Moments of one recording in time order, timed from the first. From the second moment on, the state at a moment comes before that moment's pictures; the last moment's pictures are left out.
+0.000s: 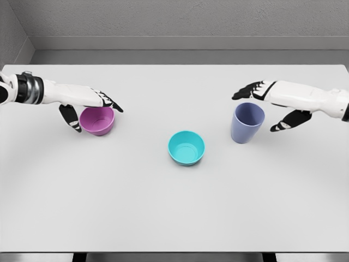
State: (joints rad) left arm -1.11 0.76 -1.24 -1.09 -0.09 -0.61 -0.61; right arm -0.69 -0.98 0.75 -1.50 -0.02 -0.61 0.48
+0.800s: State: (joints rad) left arm -1.10 0.74 -1.24 -1.06 -0.11 -0.61 -0.61; right arm -0.90 -1.05 1.00 -1.48 -0.16 -0.59 0.48
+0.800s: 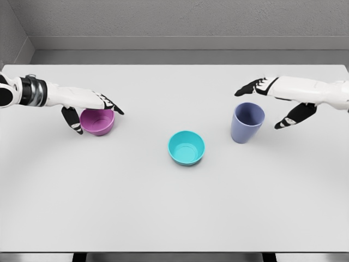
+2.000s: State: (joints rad) left arm -1.08 0.72 -1.20 -1.05 -0.13 -0.61 -0.61; right arm -1.09 -1.05 1.29 -1.47 -0.36 -0.49 0.48
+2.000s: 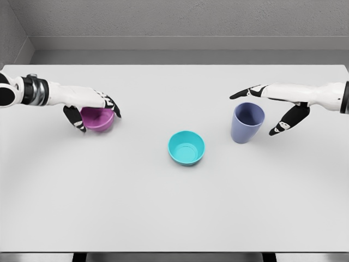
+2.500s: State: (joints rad) left arm -1.10 0.72 -1.19 -1.07 -0.16 -0.61 -0.61; right arm -1.09 -1.00 1.29 -1.44 -0.36 -0.49 0.48
